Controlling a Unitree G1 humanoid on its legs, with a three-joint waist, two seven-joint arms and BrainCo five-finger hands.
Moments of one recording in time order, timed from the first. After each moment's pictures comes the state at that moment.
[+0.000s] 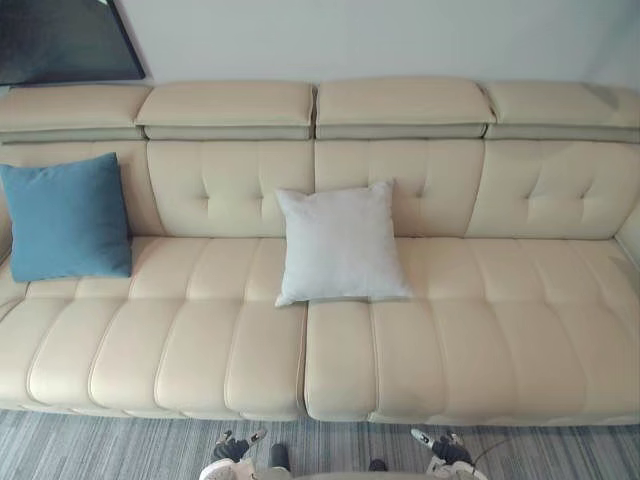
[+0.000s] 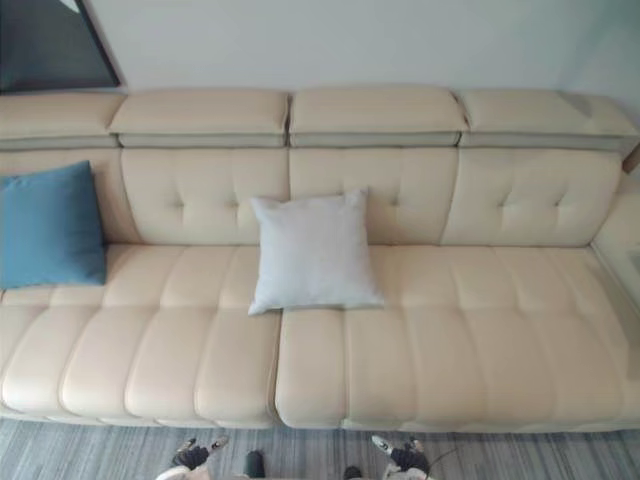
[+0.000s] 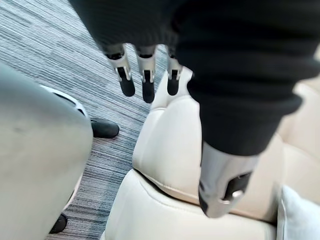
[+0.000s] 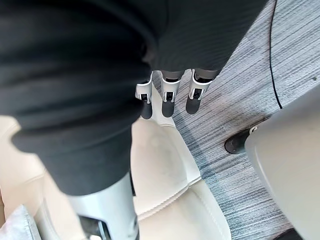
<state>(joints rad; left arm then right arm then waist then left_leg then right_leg) 0.08 0.00 0.28 0.99 -0.03 -0.03 0.11 0.10 0.00 -0.29 0.93 0.16 -0.03 -0.10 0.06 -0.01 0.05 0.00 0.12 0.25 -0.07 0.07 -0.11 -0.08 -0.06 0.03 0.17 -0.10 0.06</state>
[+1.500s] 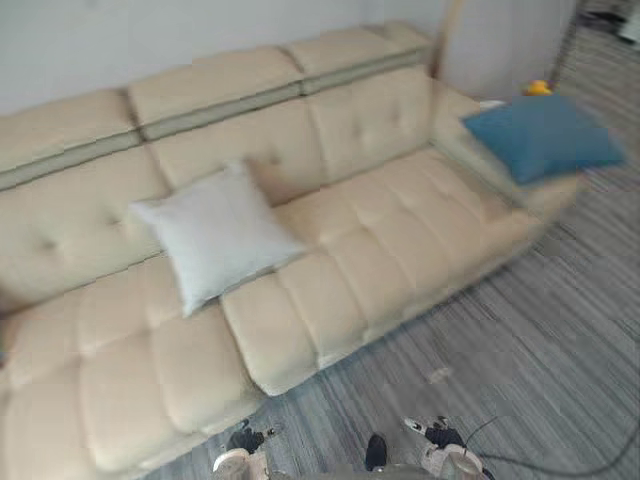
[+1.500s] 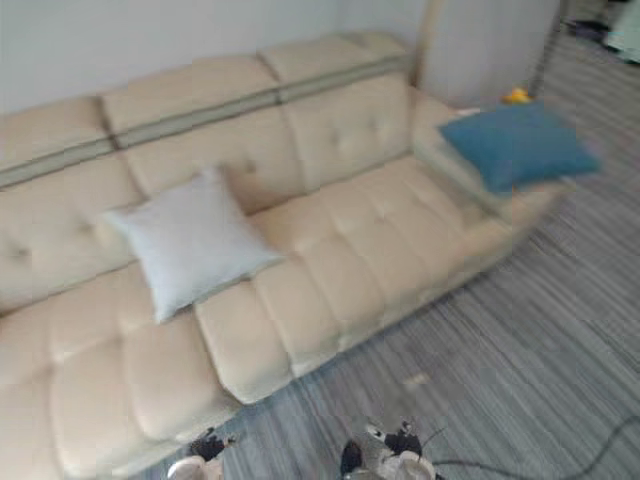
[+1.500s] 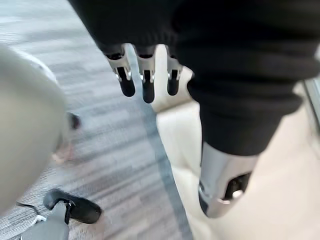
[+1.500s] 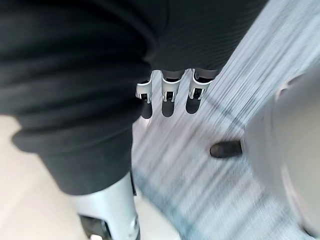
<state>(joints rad) 0.04 -0.05 0.20 0.98 0.01 -0.01 0.09 0.06 -0.04 -0.34 0.97 0.10 0.00 -0.11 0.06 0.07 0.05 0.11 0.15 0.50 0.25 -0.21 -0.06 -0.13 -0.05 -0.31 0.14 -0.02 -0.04</state>
